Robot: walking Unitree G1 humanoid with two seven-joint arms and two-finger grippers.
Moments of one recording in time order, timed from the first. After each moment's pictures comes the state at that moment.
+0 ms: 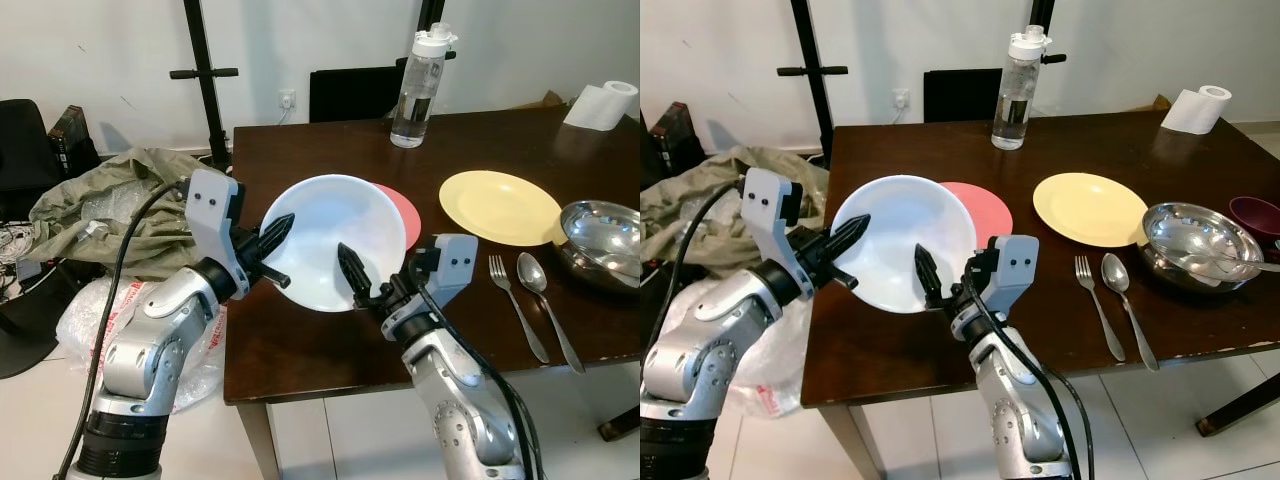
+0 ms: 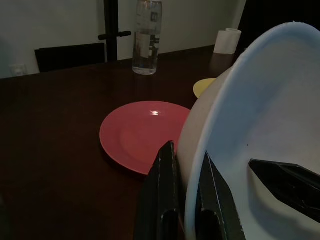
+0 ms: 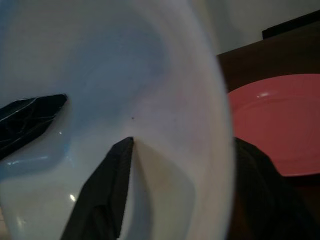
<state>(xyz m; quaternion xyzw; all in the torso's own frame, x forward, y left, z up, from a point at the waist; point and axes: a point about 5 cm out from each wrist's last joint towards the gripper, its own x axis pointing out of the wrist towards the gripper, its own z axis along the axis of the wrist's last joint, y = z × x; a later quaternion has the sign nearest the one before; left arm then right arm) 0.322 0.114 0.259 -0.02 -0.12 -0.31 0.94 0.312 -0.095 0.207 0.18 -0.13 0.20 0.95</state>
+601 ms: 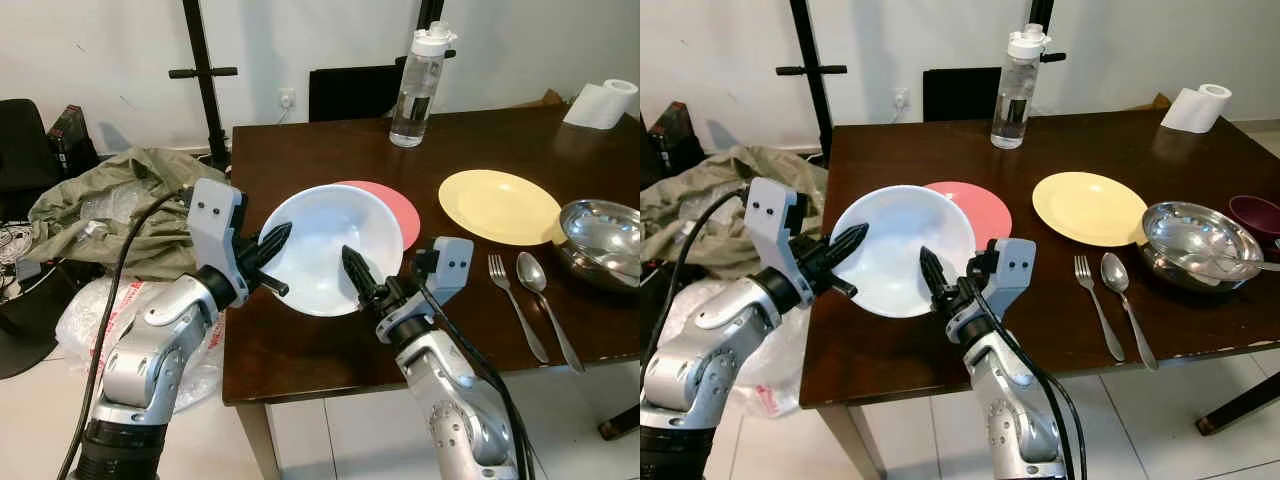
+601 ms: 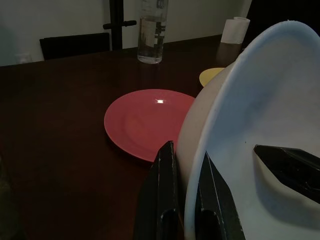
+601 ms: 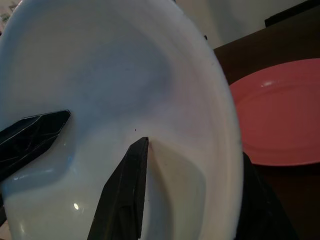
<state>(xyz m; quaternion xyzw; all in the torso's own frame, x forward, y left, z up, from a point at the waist) 0.320 0.116 0.250 -0.02 -0.10 -0.30 0.95 0.313 -0.093 0.203 0.21 -0.11 0.20 0.95</state>
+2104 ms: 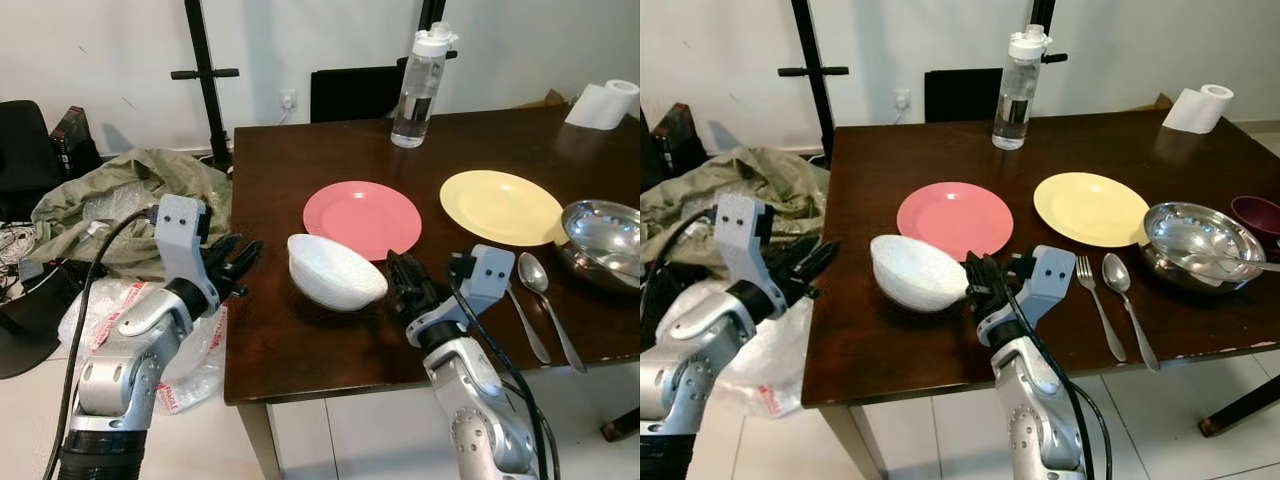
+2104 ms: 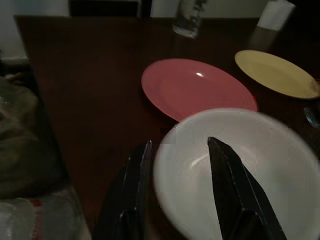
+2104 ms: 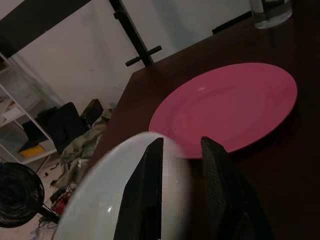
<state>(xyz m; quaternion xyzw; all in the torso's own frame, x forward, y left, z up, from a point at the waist) 0.325 0.159 0.231 -0.06 -0.04 -0.24 0.97 0.313 -0.126 0.195 0.21 -0.12 0.12 0.96</state>
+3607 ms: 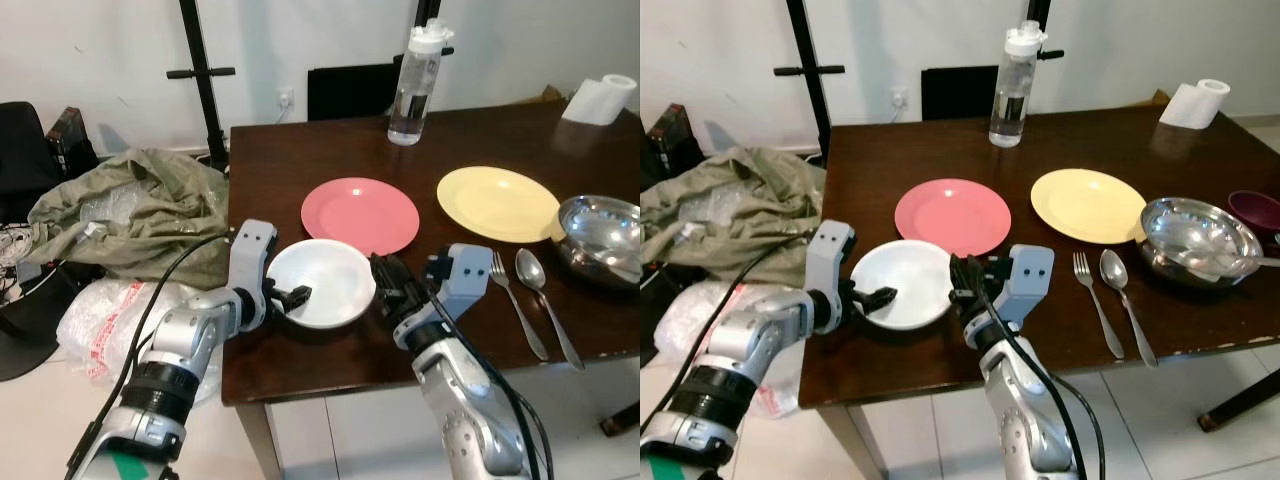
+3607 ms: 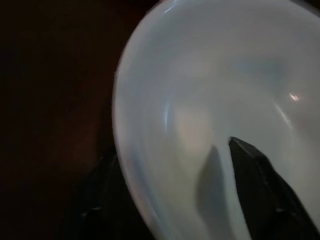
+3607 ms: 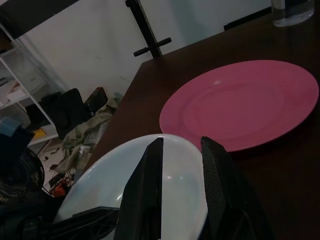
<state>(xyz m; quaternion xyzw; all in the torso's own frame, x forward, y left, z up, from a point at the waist) 0.372 0.108 0.177 -0.02 0.18 -0.27 0.95 0.310 -0.109 0.197 0.17 -0.11 0.15 0.97</state>
